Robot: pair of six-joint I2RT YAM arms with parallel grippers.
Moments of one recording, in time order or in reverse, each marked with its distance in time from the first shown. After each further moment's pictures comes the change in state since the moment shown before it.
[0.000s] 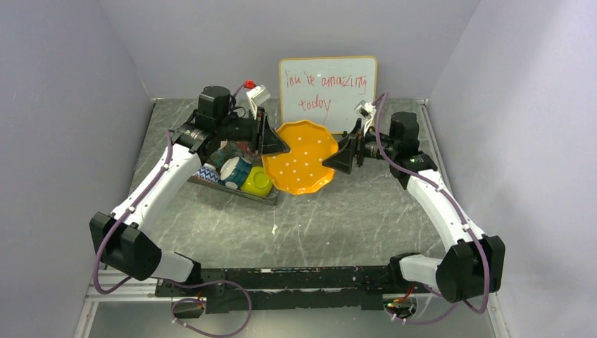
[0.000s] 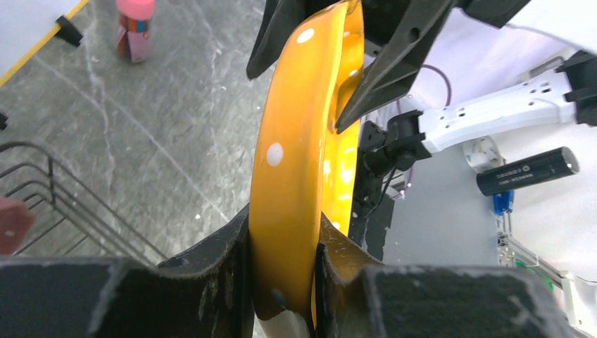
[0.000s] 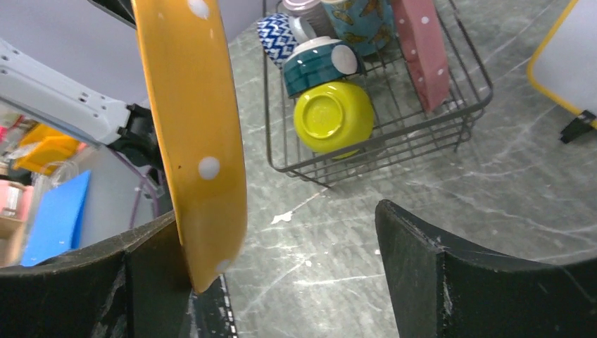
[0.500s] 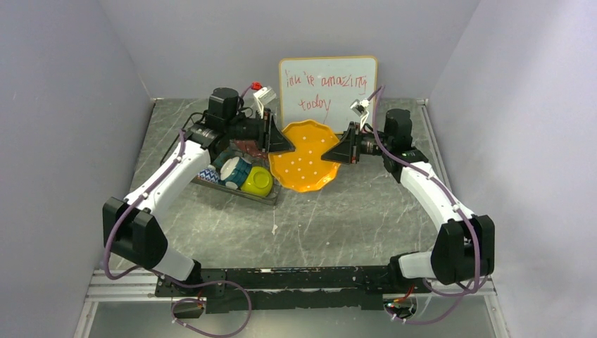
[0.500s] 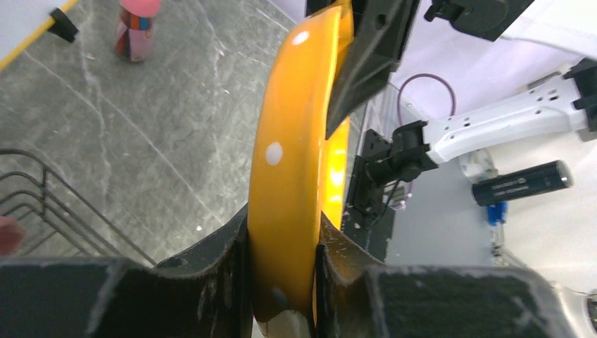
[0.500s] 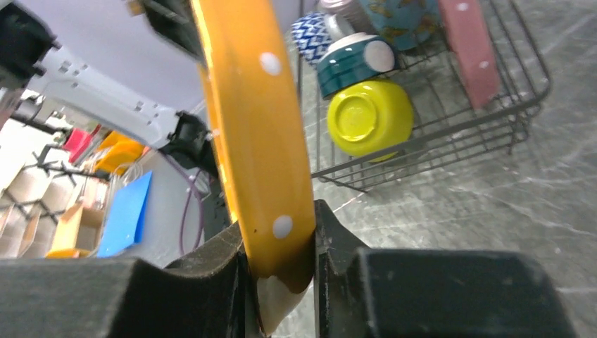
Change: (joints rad) left arm 0.001 0.080 -0.038 0.156 0.033 -0.080; right arm 0.000 0.113 -0.012 0.163 -0.117 0.176
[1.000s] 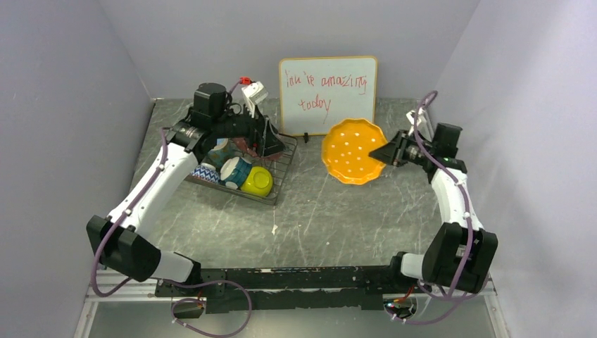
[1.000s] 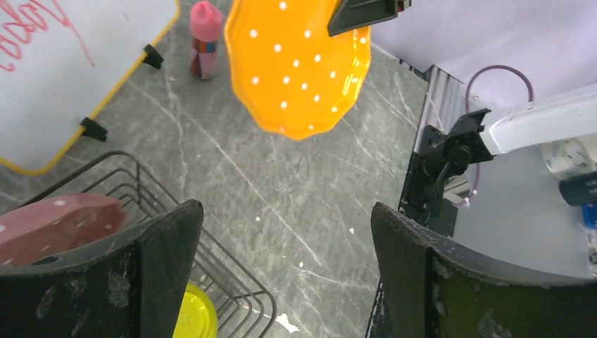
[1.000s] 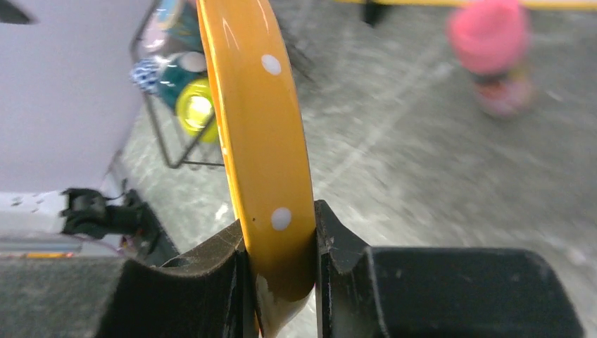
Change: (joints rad) left arm 0.013 -0.075 0.067 -0.164 -0.113 0.198; right arm -0.410 -0.050 -0.038 -0.292 0.061 -0.162
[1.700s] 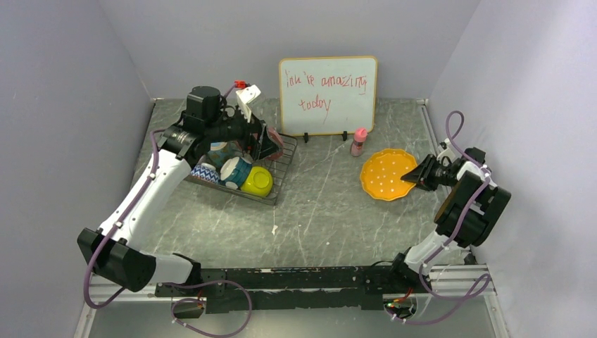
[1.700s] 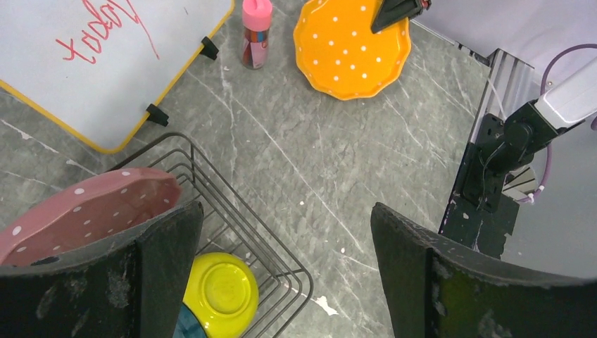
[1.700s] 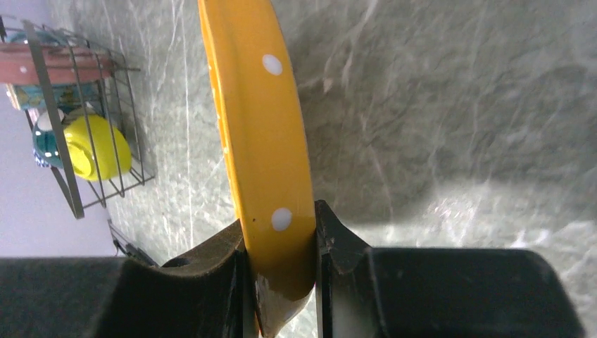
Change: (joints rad) left arm 0.000 -0.081 0.005 -0.102 -0.155 0.151; right arm -0.419 0.386 0.054 -0.368 0.211 -0.282
